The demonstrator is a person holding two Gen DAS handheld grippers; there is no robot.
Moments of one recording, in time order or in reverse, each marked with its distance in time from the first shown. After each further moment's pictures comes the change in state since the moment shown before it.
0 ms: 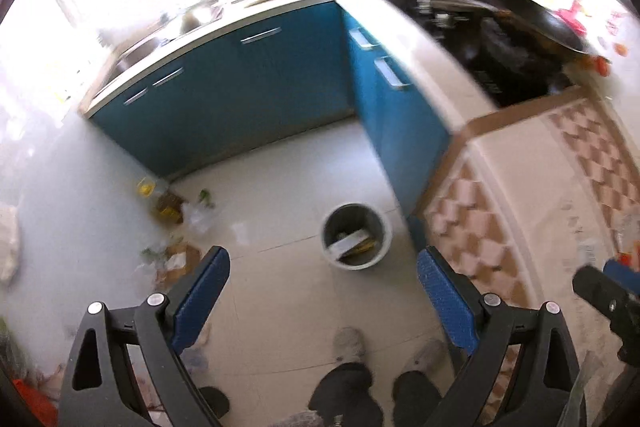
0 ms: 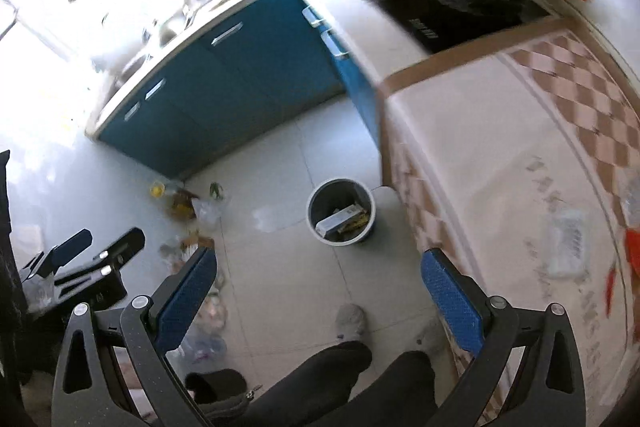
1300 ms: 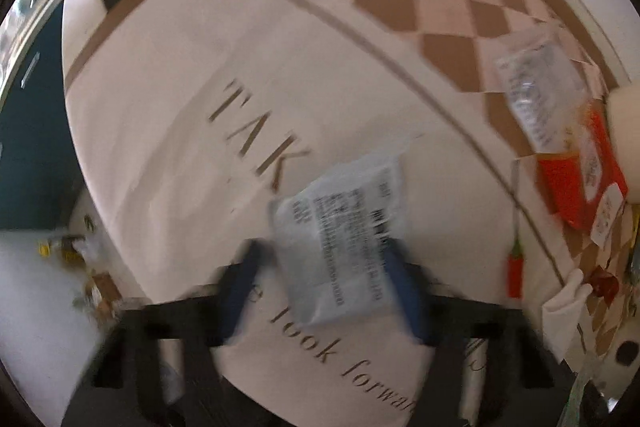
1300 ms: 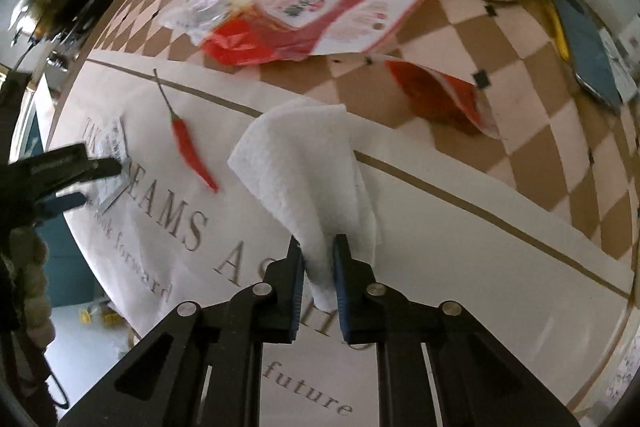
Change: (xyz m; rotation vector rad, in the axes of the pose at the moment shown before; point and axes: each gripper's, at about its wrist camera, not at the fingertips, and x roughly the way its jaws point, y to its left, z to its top) left arm 0.100 -0.385 -0.049 0.443 0.317 -0.244; right arm -0.048 -0.383 -0.173 0.651 0.034 -0.342
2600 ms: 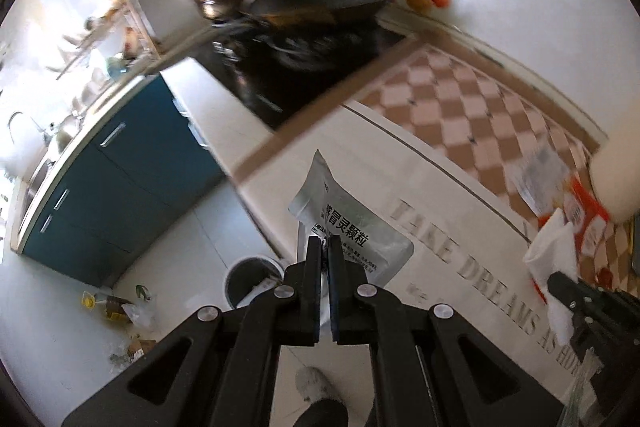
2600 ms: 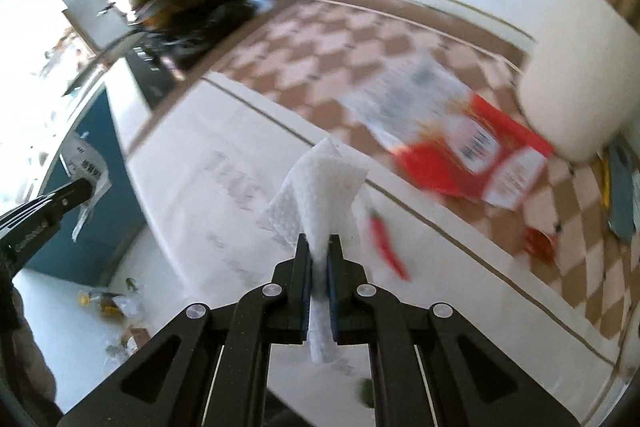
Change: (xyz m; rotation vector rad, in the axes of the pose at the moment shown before) left arm -0.152 0.125 -0.035 -0.032 -0.417 0.138; right arm -0.070 0.146 0.018 -0.253 -0.234 0.104
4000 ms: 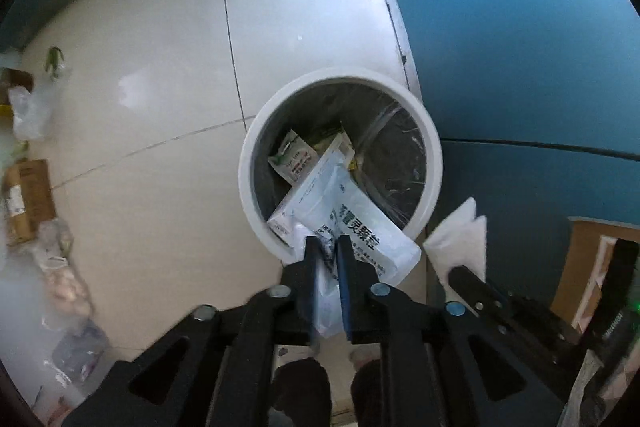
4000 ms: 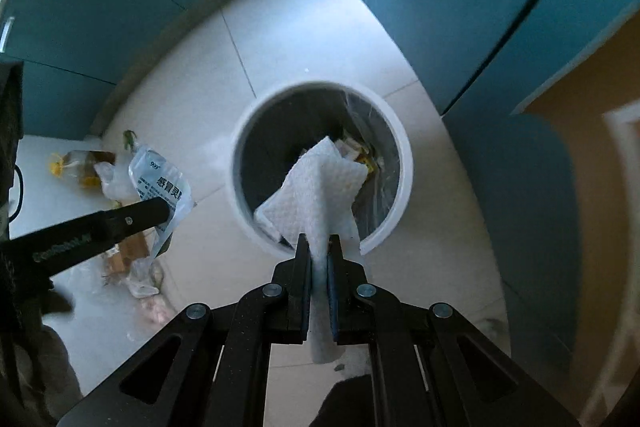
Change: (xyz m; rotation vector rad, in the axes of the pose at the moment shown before) left arm 0.535 0.354 -0.267 -0.585 0.667 -0.252; right arm 0.579 0.391 -0.175 -0.347 0.546 0.118
